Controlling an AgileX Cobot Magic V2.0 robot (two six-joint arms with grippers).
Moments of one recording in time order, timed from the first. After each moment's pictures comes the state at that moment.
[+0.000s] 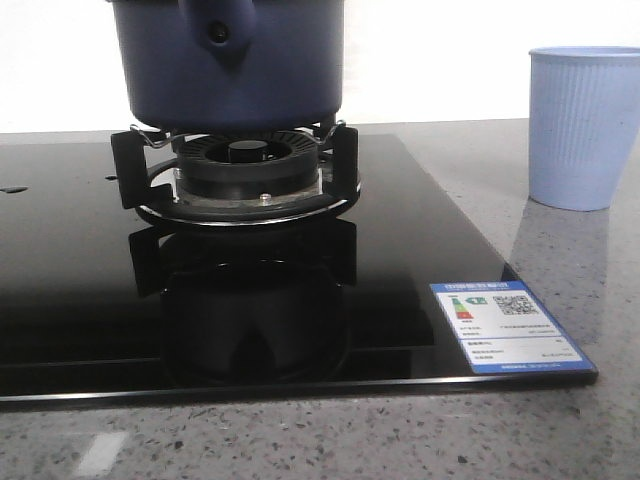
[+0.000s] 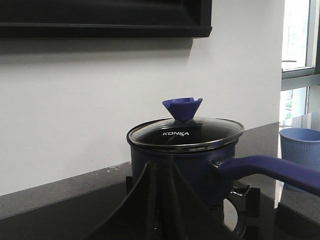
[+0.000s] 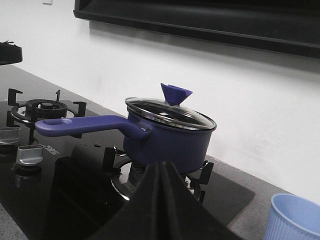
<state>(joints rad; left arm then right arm) -0.24 0.28 -0.34 -1.69 0.27 1.70 0.16 0.07 -0.31 -1.80 -0.59 1.69</state>
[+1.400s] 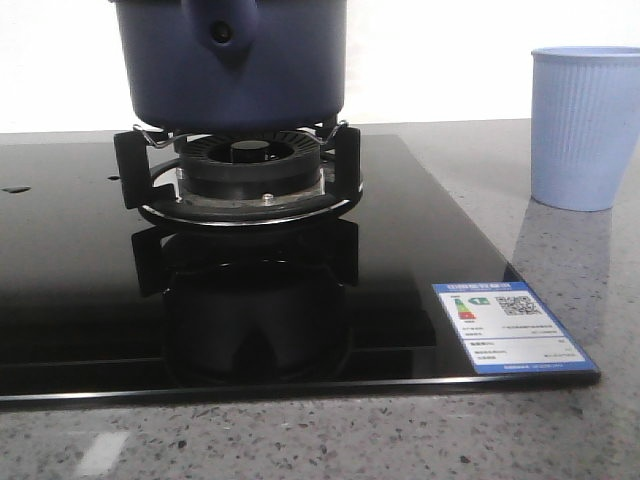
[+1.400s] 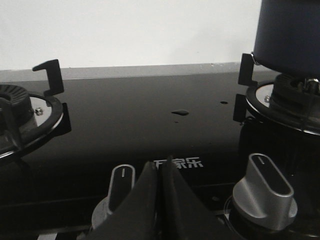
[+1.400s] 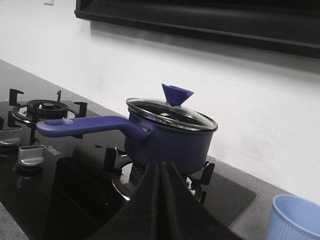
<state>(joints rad) -0.09 0.00 0.00 -0.07 0.17 0.05 0.16 0.07 -0.31 -1.80 -0.59 1.69</state>
